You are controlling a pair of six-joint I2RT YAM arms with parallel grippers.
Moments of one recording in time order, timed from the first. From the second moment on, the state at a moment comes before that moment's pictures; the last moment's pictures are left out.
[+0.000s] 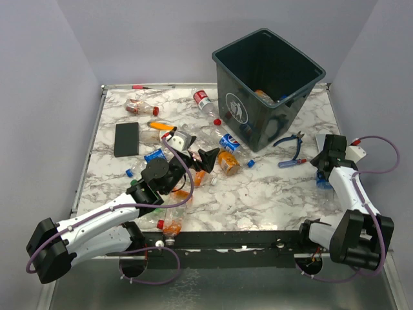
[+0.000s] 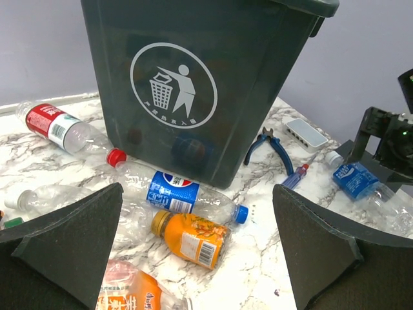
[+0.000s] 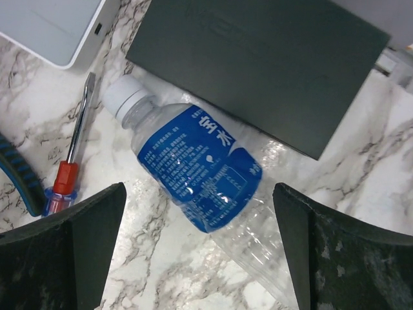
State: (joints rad) left arm -0.90 0.93 0.57 0.48 -0.26 -0.18; right arm -0.22 1.13 0.69 -0.55 0.53 0.67
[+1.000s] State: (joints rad) left arm -0.91 0.93 0.58 0.48 -0.25 -0.18; right arm -0.22 1.16 0.66 -0.50 0.31 0.67
